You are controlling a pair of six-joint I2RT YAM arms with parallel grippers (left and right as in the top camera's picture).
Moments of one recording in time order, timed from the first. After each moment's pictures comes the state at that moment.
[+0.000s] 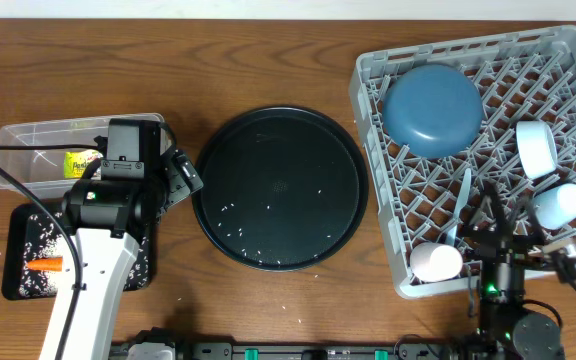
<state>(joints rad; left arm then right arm) -0.07 1.19 1.10 -1.03 -0.12 -0.59 0.08 0.01 0.11 0.13 0.16 0.73</state>
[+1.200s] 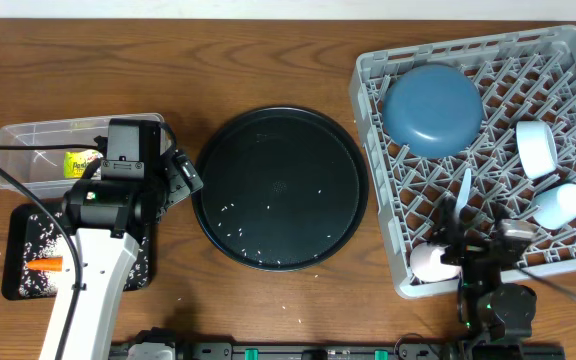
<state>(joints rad) -0.07 1.19 1.10 -1.03 -0.12 -0.59 0.03 0.01 0.01 -0.07 0.05 0.21</state>
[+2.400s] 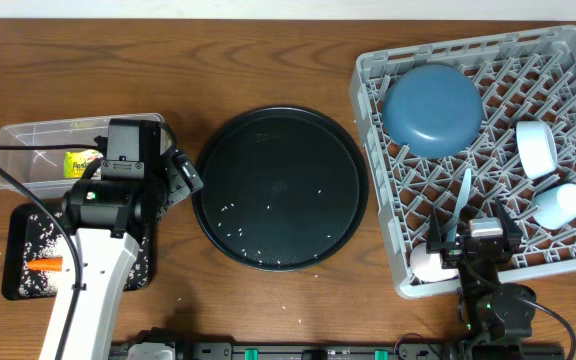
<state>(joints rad) -0.07 1.19 1.10 -1.03 -0.12 -0.59 0.03 0.01 0.01 -0.07 -0.01 -0.21</state>
